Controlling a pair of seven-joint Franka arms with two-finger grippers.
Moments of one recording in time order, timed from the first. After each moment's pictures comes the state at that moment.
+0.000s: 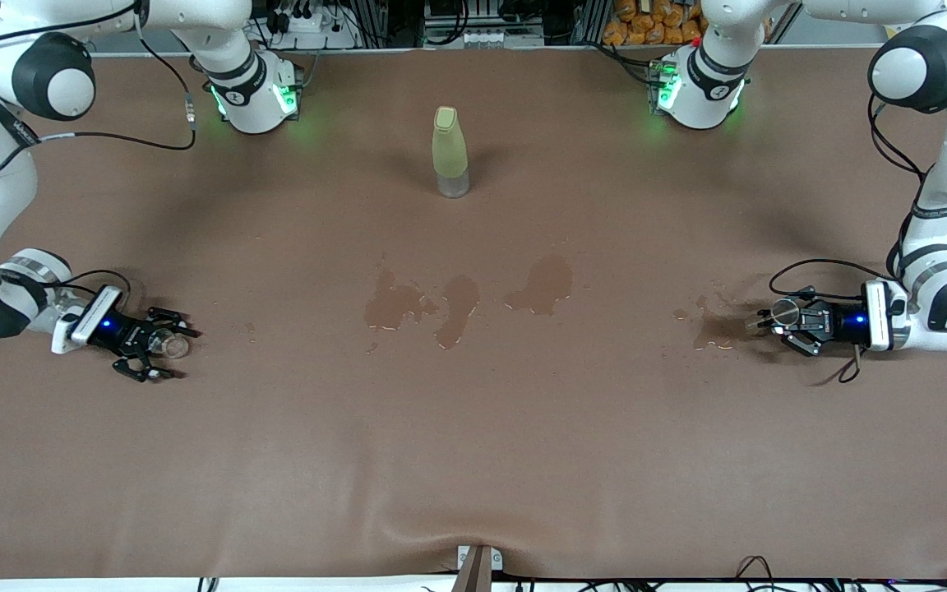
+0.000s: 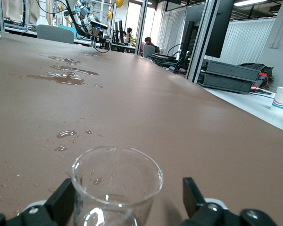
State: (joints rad) left arm 0.54 1.00 -0.09 -1.47 -1.00 1.33 2.40; right arm -0.44 0.98 -0.11 -1.62 1.32 1.60 -2.85
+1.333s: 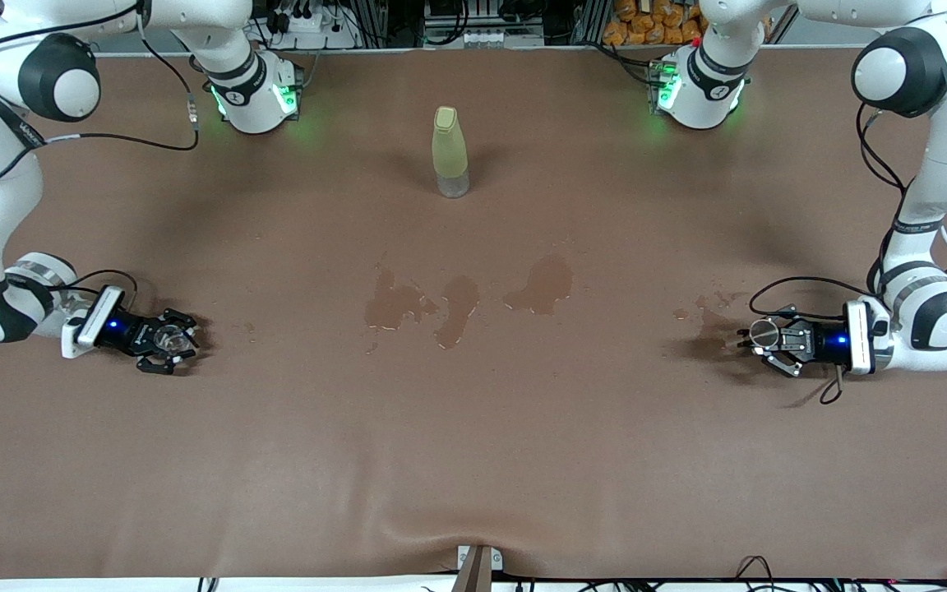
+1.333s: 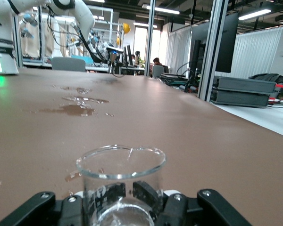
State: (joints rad) left arm 0.45 0.99 -0.12 -1.43 -1.09 1.40 2.33; right arm -0.41 0.98 -0.11 -1.62 1.32 1.48 -2.75
